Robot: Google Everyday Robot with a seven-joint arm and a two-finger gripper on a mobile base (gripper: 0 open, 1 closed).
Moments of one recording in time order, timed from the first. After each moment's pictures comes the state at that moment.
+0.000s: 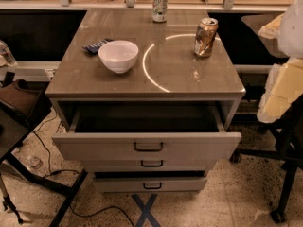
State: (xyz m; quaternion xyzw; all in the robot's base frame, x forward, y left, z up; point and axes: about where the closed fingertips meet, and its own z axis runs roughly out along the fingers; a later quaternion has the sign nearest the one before) arm 0.438 -0.213 0.991 -0.60 0.78 -0.05 0.18
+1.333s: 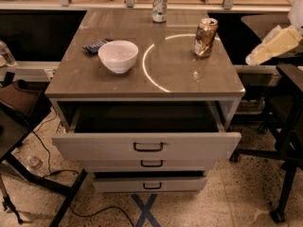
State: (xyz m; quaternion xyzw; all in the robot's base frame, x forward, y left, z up) arm 0.593 -0.273 1.008 -0.51 0.74 -0.04 0.44
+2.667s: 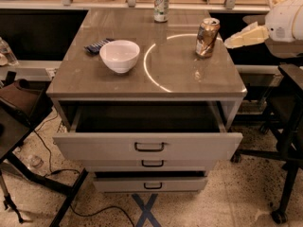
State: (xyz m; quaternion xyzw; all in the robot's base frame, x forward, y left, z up) arm 0.711 -0.289 0.981 -0.40 0.70 0.03 0.59
